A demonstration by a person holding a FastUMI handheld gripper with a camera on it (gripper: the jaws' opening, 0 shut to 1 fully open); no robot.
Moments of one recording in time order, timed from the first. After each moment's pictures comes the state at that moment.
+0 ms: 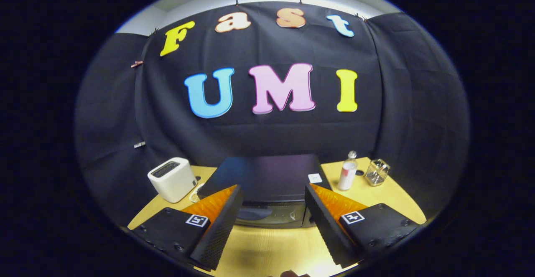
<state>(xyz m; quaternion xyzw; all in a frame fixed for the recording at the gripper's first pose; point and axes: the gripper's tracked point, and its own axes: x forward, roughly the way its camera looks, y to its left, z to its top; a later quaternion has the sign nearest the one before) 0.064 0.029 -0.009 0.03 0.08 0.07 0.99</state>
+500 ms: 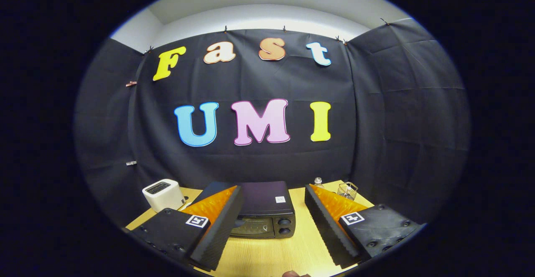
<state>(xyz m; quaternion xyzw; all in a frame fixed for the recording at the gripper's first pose) 0.006 -0.038 0.050 0.04 -0.01 0.01 1.00</state>
